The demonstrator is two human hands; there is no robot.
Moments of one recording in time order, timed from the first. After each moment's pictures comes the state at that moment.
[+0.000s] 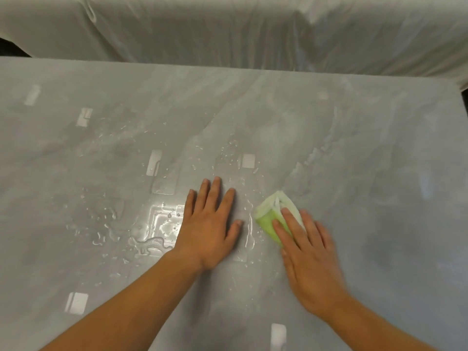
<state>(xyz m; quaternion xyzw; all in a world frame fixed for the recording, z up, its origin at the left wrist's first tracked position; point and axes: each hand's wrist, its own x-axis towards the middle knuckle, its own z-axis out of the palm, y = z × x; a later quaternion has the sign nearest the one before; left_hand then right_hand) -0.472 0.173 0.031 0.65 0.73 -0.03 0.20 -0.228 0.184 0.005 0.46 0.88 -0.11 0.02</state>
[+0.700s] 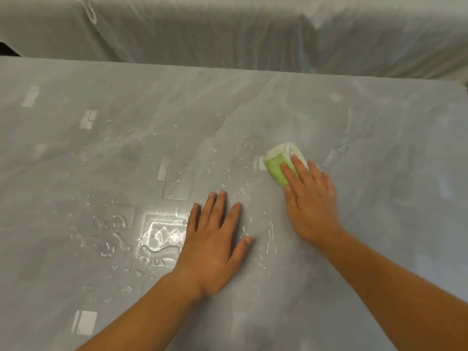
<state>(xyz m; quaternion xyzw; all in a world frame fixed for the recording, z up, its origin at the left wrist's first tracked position) -0.502 0.144 0.030 0.67 0.71 0.03 0.23 -0.302 0.276 -0.007 0.56 0.82 -0.12 -0.03</state>
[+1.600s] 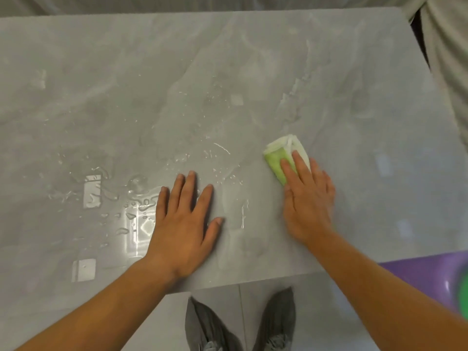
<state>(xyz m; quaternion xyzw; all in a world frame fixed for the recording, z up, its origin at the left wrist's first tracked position) -0.515 0.043 0.016 0.72 0.67 0.01 0.19 -0.264 0.115 -0.009 0.66 0.74 -0.11 -0.07</state>
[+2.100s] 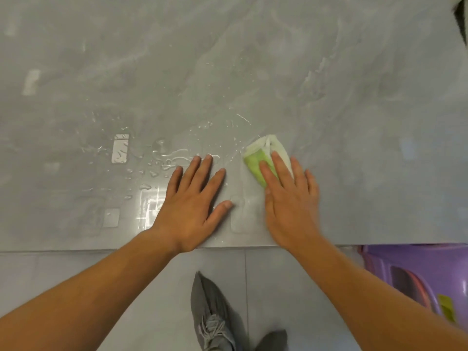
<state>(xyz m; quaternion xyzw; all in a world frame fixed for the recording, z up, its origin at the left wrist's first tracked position) -0.528 0.005 0.011 0.73 0.66 0.02 0.20 -0.309 0.049 -0.002 0.58 0.81 -0.09 -0.01</state>
